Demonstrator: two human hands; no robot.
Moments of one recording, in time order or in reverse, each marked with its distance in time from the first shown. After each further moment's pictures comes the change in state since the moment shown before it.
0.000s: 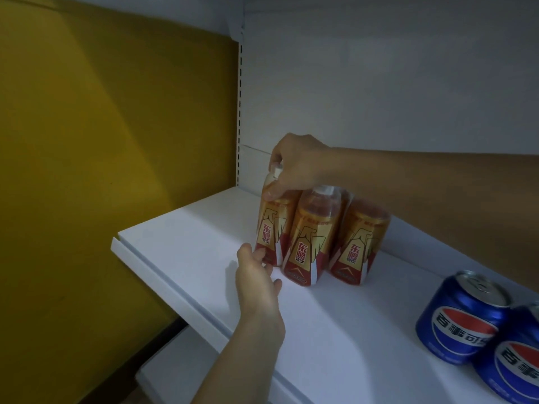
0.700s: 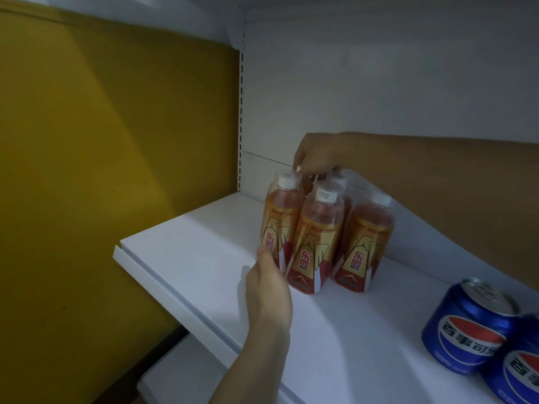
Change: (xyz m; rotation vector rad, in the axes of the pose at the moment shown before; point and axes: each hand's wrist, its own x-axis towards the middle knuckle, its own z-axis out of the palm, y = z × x) left_hand 0.010 -0.009 0.004 0.307 -0.022 0.116; right_hand 0.027 0.022 -0.029 -0.248 -0.162 0.131
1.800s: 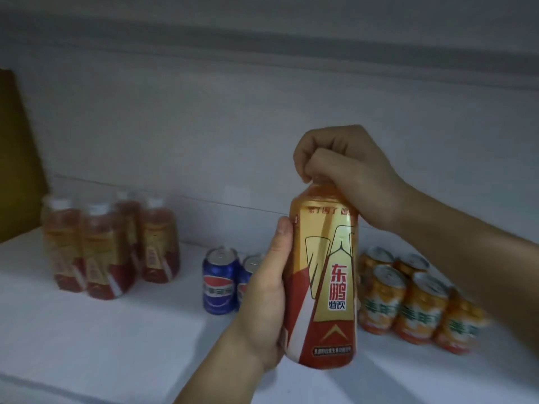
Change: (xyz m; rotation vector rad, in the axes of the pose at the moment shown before) left_hand -0.240 -0.021 0.159 -0.123 -1.181 -0.128; right_hand -0.378 0.182 0.010 0.852 0.752 -0.167
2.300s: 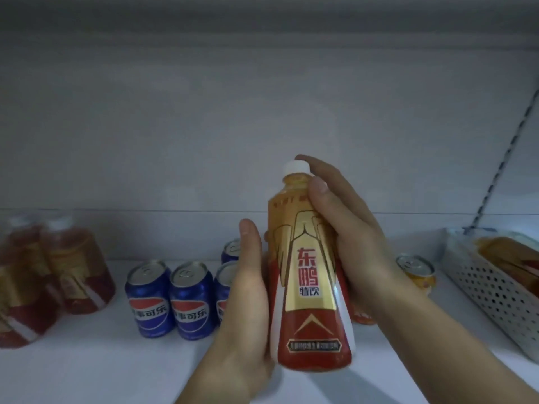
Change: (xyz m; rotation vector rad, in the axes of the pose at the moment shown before) left_hand 0.038 -0.036 0.060 0.013 0.069 -0.172; right_hand -0.106 0.057 -0.024 0.500 0.430 0.254
